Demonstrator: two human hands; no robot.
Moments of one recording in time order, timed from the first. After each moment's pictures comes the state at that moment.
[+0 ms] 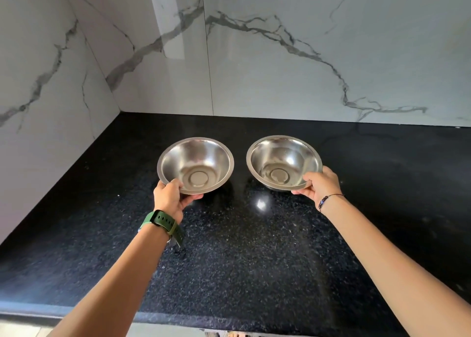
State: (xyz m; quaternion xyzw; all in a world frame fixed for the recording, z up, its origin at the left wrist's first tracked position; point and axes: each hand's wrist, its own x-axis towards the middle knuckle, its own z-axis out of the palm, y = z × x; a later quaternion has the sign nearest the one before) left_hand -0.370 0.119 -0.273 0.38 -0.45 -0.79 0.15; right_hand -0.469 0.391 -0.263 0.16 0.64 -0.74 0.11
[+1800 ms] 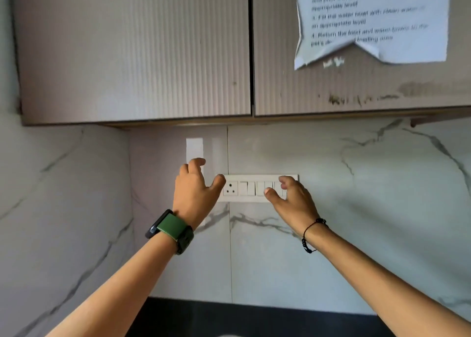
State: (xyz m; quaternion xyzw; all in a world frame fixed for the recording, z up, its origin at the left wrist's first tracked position) left_hand -0.447 0.109 0.068 0.07 -0.83 -0.32 0.45; right_hand -0.536 0.272 0.039 -0.22 0.83 -0.45 -0.24
